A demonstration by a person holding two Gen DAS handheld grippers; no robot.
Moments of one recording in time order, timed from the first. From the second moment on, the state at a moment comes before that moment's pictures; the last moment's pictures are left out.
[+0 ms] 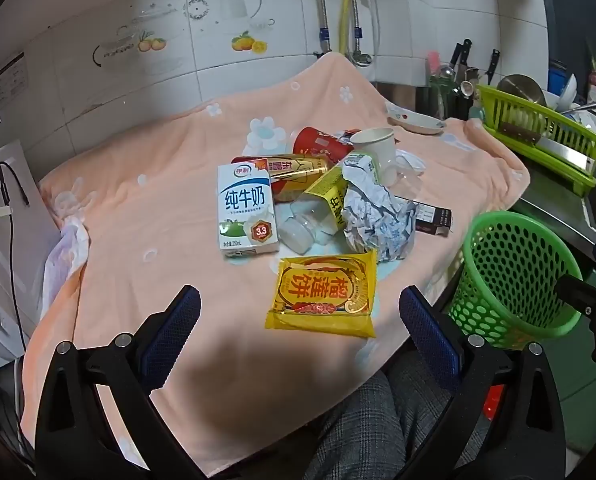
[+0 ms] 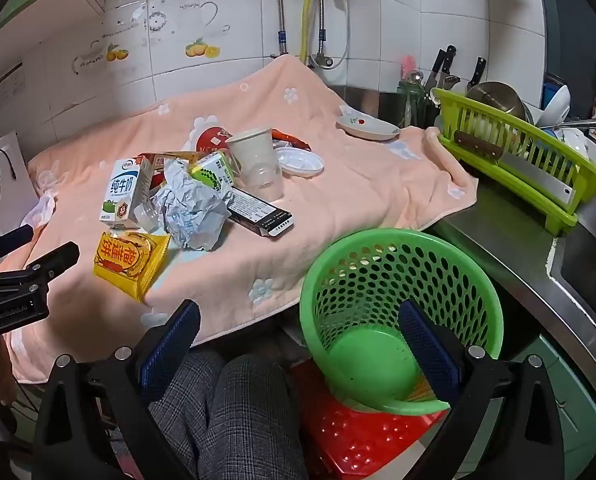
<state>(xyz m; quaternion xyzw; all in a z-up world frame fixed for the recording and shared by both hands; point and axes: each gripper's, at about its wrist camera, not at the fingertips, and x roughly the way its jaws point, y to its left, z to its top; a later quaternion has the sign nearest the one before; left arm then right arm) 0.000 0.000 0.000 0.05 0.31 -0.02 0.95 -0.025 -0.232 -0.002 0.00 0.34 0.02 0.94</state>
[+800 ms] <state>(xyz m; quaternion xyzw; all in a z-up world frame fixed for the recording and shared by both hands) -0.002 0.003 0.003 0.05 0.31 -0.02 0.95 -0.025 -0.233 -0.007 0.00 0.33 0.03 0.94</state>
